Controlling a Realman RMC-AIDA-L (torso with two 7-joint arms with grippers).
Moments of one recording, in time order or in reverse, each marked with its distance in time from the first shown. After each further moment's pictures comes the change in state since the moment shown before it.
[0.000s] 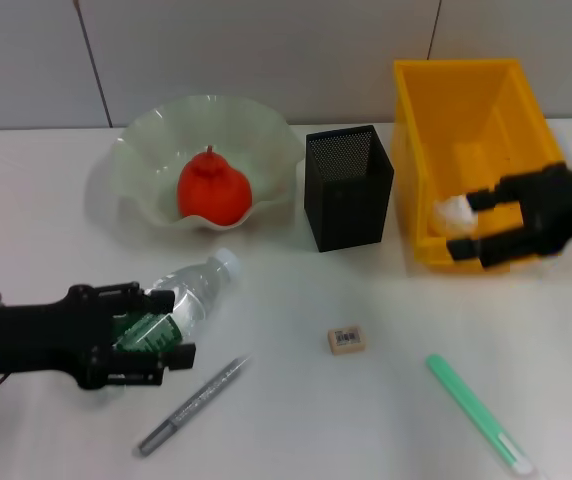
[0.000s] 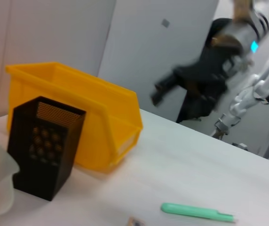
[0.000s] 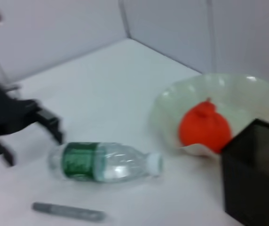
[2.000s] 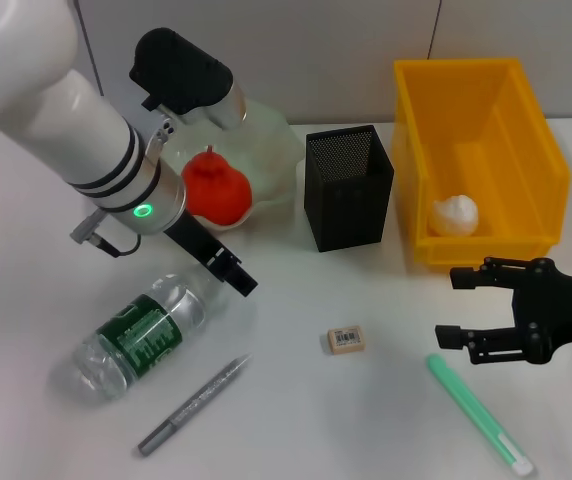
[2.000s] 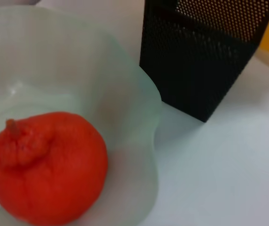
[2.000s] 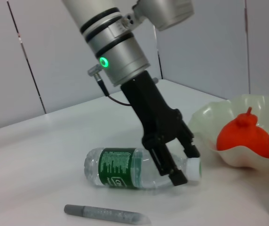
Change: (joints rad) left arm -0.556 -0.105 0.413 0.035 0.768 -0.483 -1.012; right arm -0.149 0.062 0.130 0.289 0.106 0.018 -0.491
